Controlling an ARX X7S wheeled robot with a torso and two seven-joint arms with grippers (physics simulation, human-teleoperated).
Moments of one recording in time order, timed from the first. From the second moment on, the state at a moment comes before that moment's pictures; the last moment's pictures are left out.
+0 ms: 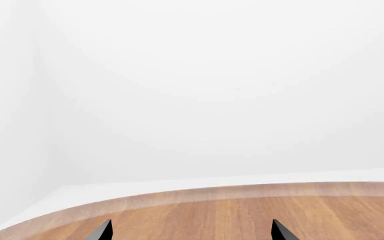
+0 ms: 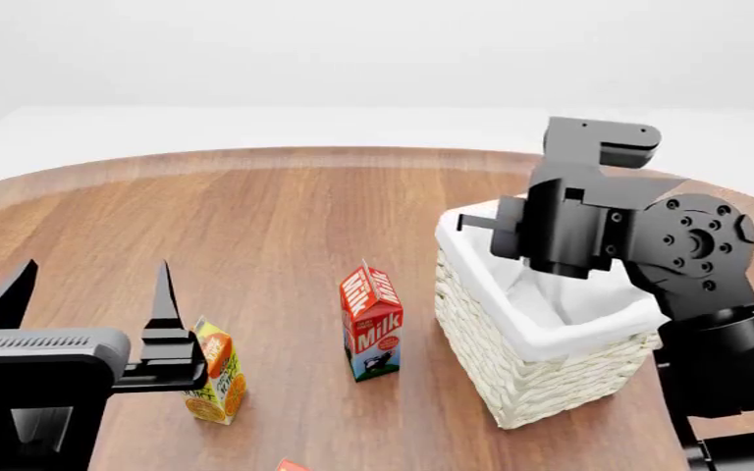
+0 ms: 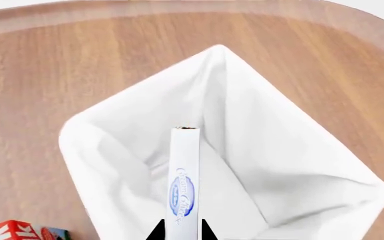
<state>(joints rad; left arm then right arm) -0.07 -0.84 0.13 0.96 -0.80 -0.52 -0.85 1.19 0.35 -0.49 0.32 1.68 1.05 1.47</state>
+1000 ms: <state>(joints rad) -0.08 -0.85 0.15 0.96 -0.80 -0.51 -0.86 1.19 0.39 -0.47 0.27 1.69 1.02 1.45</state>
